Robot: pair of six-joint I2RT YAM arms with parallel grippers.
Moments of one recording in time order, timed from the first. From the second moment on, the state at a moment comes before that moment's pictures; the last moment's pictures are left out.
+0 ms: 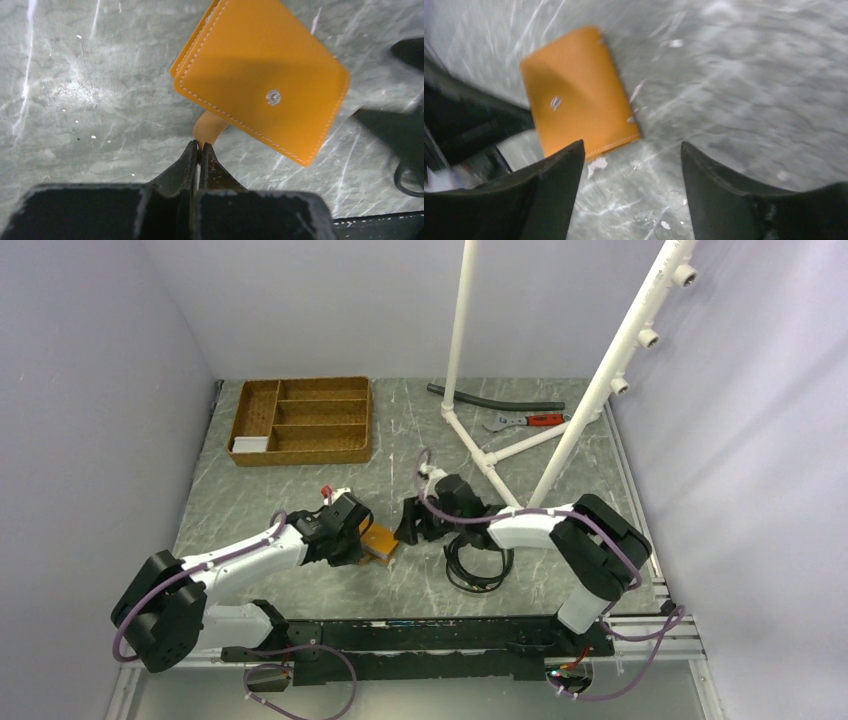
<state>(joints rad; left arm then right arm) -0.75 1.23 0.63 -0.56 -0.18 -0.89 0.77 1.66 0.72 0.31 -0.27 0.64</state>
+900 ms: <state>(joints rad) -0.75 1.20 0.62 -0.50 -0.15 -0.85 1.10 1.76 0.79 0.54 0.26 0.06</state>
